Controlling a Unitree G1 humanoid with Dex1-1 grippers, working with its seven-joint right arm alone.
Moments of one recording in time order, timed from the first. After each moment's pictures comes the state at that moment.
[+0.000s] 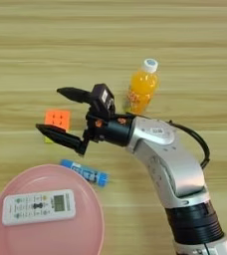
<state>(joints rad) -0.22 -0.32 0.10 -0.25 0.43 0.40 0.85</state>
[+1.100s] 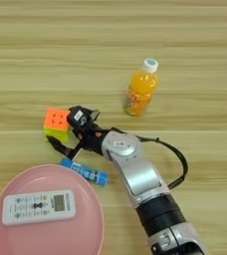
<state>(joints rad) -0.25 -0.23 0.28 0.17 -0.03 0.18 0.62</state>
